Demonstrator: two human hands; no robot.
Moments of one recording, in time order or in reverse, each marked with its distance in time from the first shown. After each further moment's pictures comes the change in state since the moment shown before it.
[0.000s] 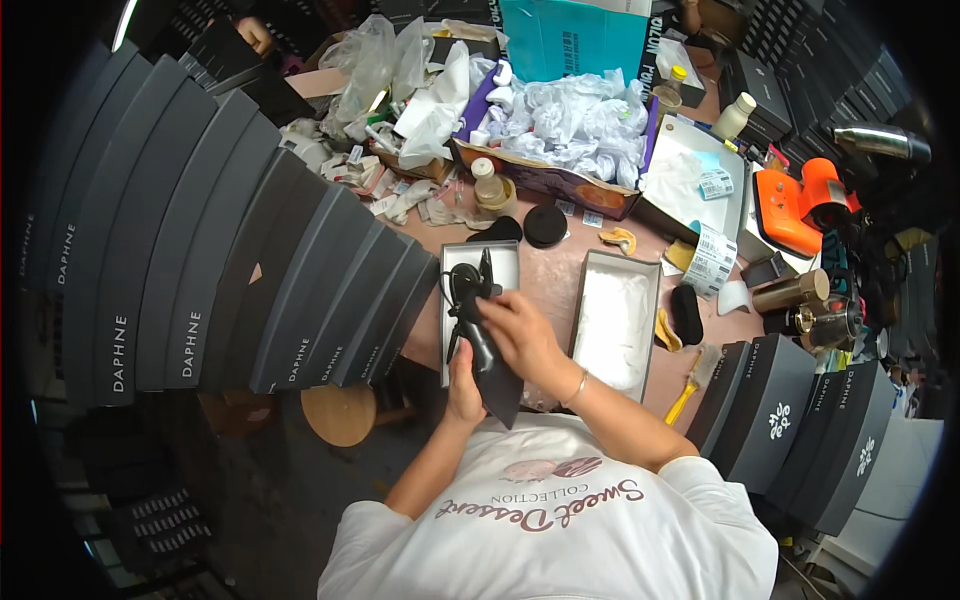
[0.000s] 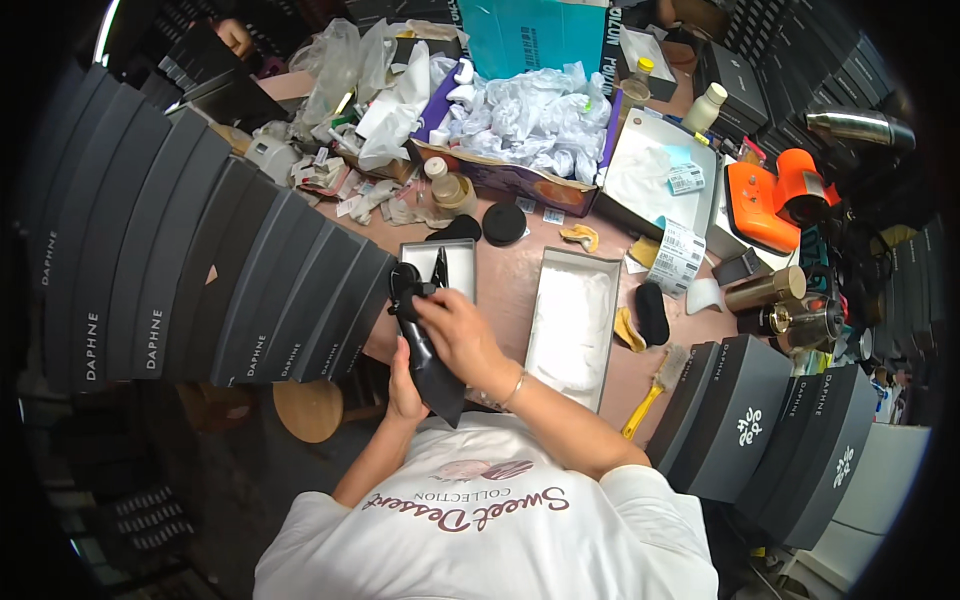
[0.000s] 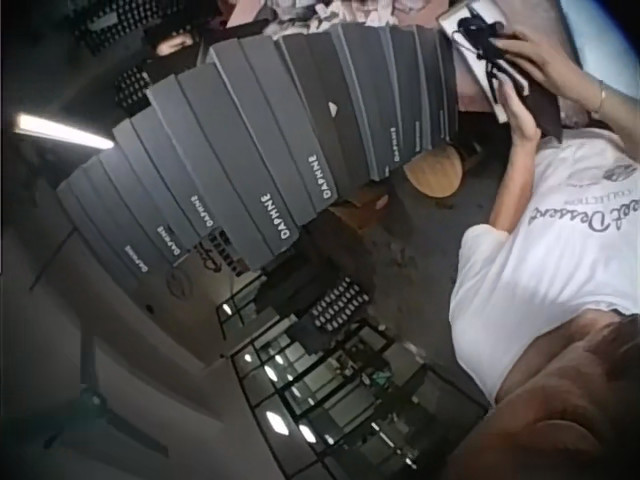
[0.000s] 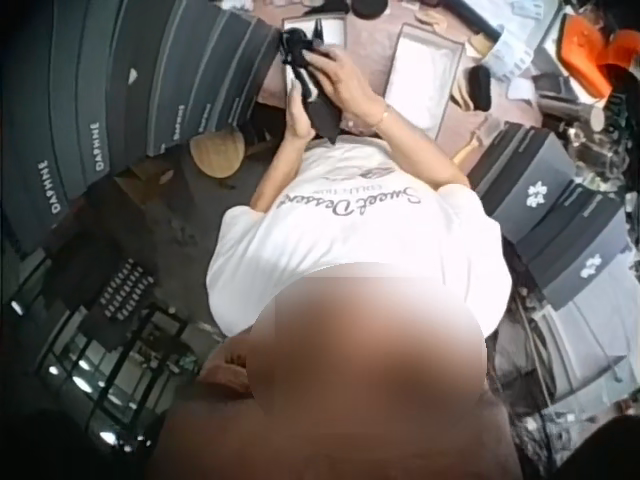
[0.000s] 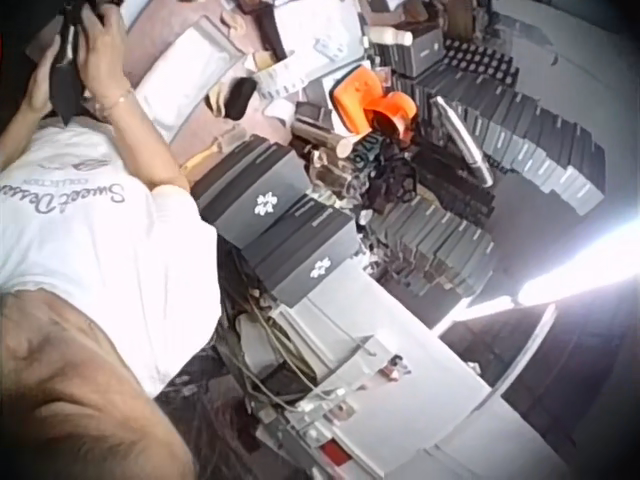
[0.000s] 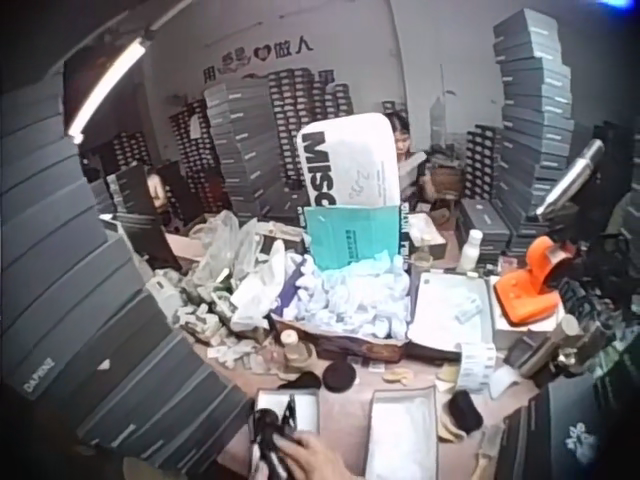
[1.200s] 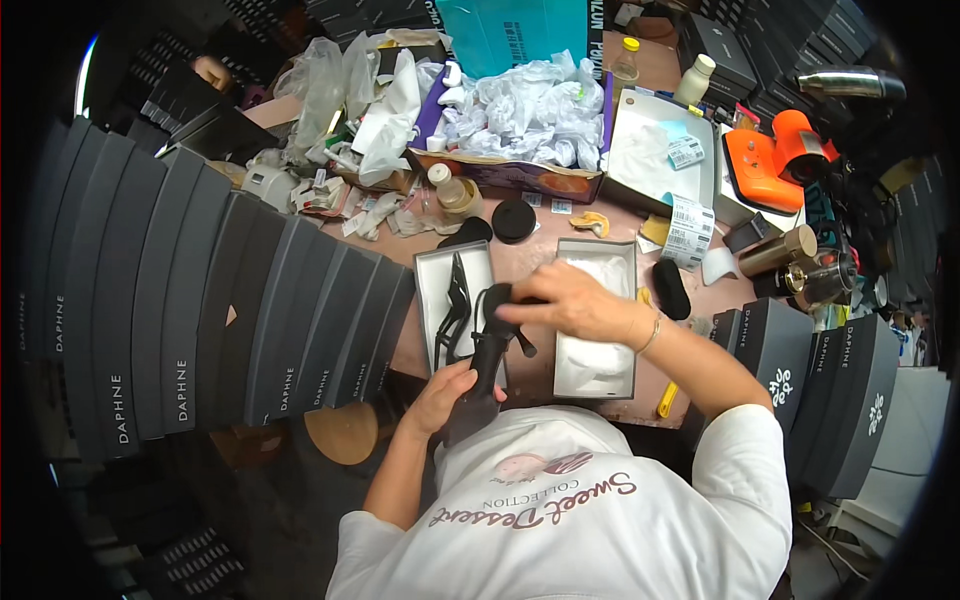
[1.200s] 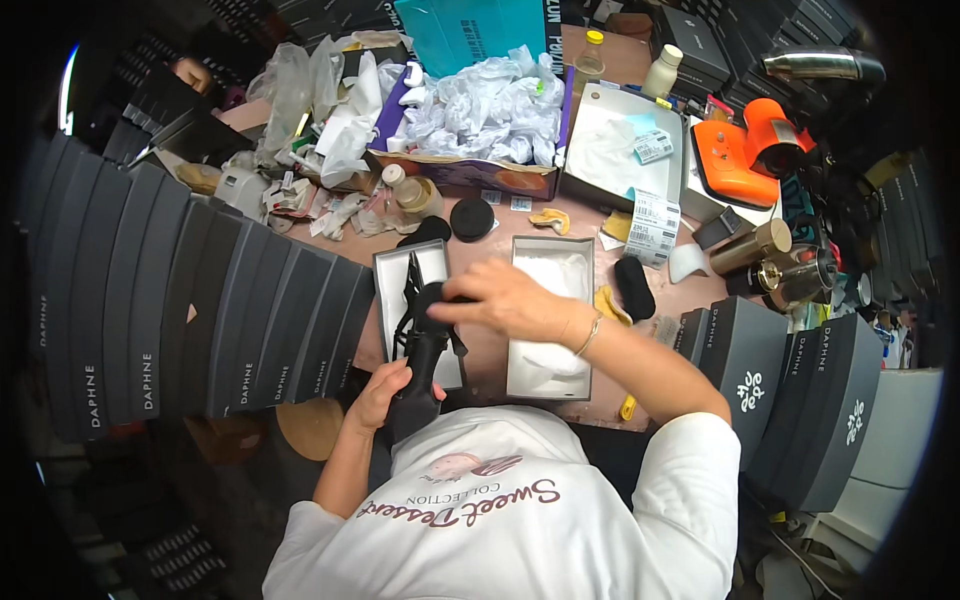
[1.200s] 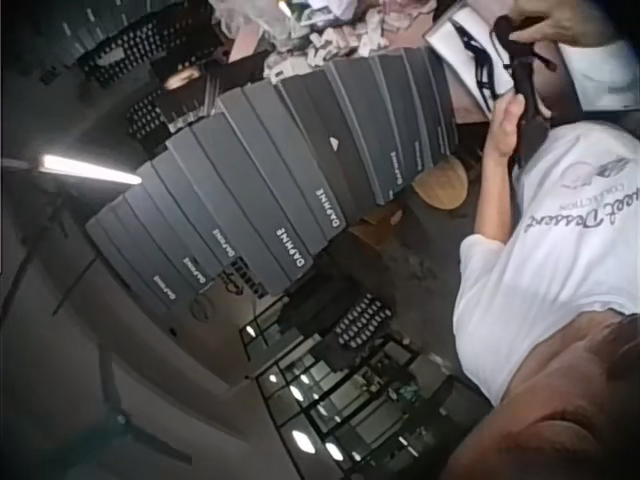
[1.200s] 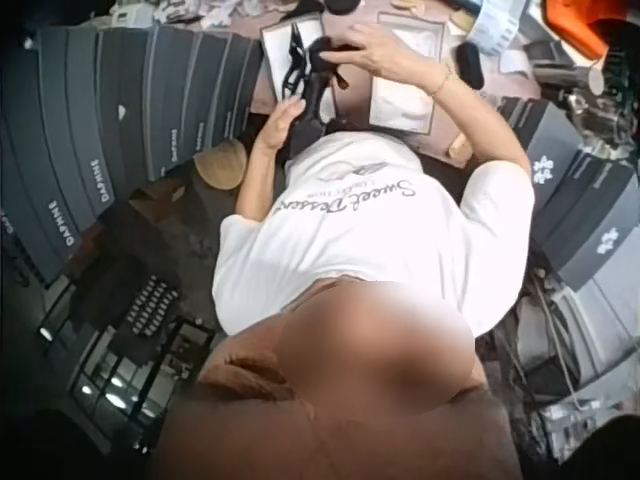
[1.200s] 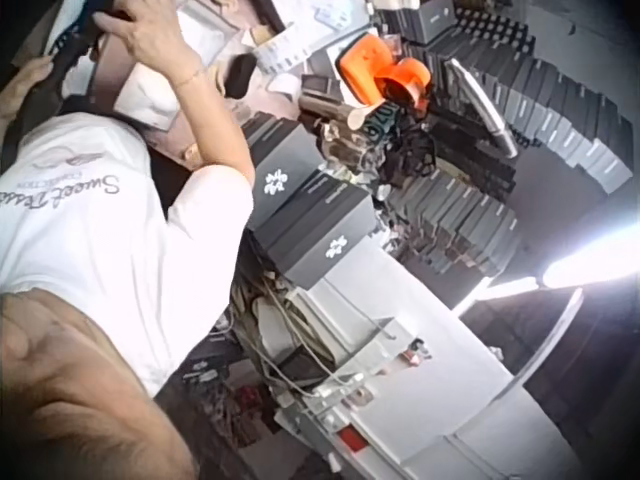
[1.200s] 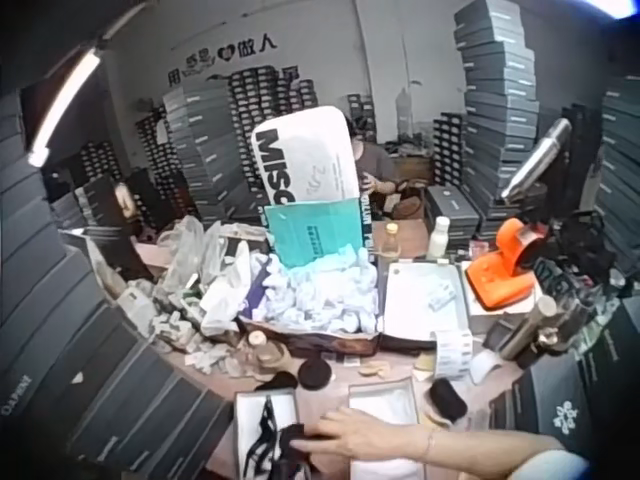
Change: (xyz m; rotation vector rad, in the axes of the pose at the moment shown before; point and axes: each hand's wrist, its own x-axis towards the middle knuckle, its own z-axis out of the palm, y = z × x) left_hand 0.002 0.061 0.009 0.528 -0.548 -0.306; right_hand 0.020 0.024 -0.124 -0.368 -0.488 -0.428
